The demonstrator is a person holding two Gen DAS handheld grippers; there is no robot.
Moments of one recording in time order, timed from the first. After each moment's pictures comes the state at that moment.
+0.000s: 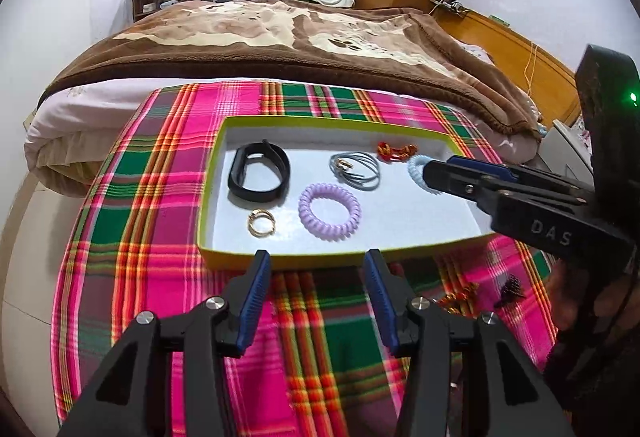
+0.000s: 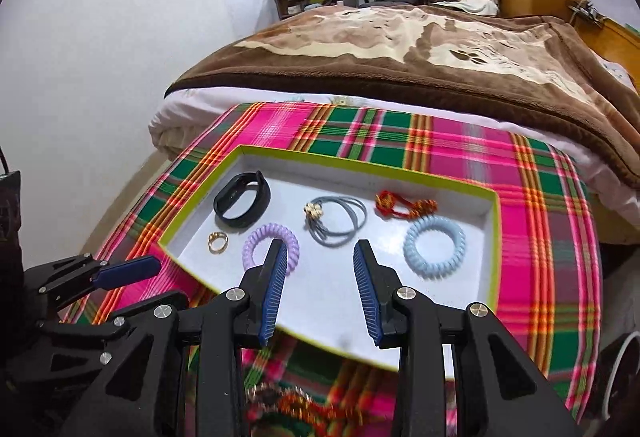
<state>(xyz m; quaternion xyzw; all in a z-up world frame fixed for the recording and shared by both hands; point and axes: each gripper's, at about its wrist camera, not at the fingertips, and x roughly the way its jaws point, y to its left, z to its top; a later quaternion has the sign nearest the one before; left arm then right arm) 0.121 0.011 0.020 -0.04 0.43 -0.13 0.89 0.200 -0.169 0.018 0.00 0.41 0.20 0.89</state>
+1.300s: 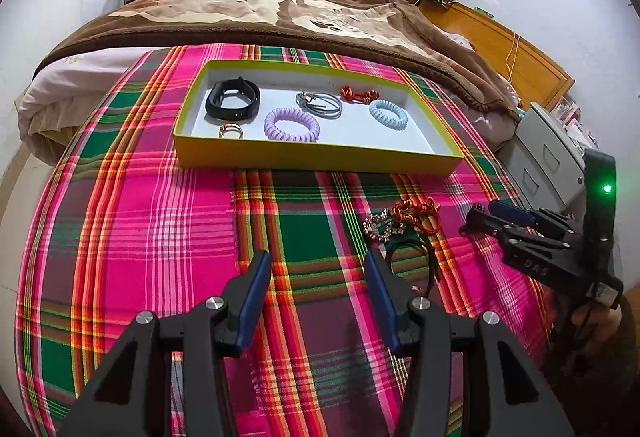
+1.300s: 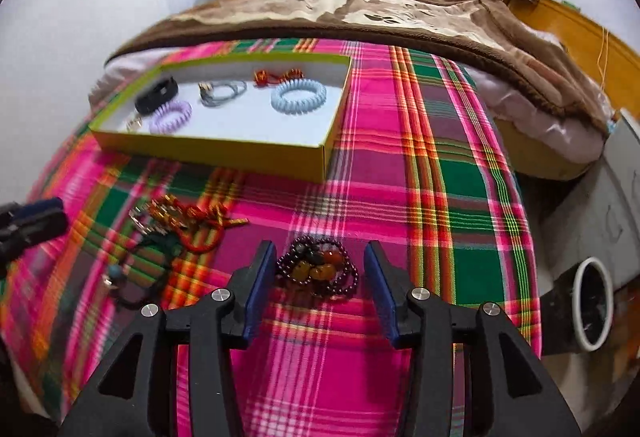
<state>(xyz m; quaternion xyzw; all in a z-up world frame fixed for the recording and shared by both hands) 0.054 0.000 -0.004 -0.06 0.45 -0.15 0.88 0.110 -0.248 -0.039 -0.04 0.44 0.08 0.89</state>
